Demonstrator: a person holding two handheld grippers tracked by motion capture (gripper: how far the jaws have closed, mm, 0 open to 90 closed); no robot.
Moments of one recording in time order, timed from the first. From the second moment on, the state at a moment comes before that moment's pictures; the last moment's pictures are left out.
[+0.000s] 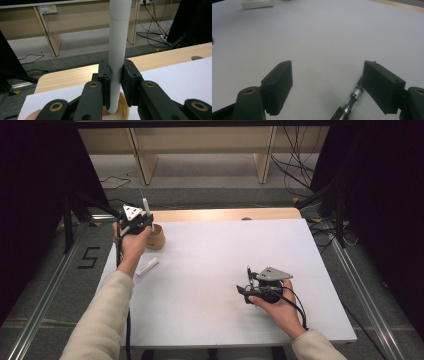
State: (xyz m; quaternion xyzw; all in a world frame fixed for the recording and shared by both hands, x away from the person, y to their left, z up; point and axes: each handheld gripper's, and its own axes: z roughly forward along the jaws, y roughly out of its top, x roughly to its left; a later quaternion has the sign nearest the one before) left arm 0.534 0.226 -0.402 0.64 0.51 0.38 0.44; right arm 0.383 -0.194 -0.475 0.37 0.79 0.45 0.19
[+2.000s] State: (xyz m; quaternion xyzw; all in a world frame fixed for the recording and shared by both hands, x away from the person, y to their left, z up) left arm 0.555 0.211 -0.443 0.70 0.50 0.35 0.37; right arm 0.382 -0.192 -0.477 0.36 0.80 0.44 0.18
